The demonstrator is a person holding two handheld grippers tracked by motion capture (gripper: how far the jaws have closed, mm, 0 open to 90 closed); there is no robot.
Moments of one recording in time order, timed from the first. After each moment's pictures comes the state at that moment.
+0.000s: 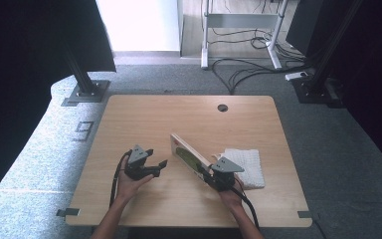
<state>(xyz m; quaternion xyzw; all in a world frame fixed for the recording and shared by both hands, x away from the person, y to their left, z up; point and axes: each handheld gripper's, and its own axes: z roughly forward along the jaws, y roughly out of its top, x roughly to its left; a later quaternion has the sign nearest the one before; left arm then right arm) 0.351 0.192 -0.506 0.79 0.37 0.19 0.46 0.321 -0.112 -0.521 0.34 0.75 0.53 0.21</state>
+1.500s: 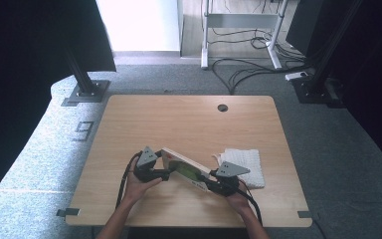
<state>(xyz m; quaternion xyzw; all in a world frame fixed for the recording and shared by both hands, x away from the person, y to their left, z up) 0.345 0.166 -0.503 0.79 0.33 0.18 0.48 0.315 -0.127 -0.523 0.25 0.77 0.57 0.14</state>
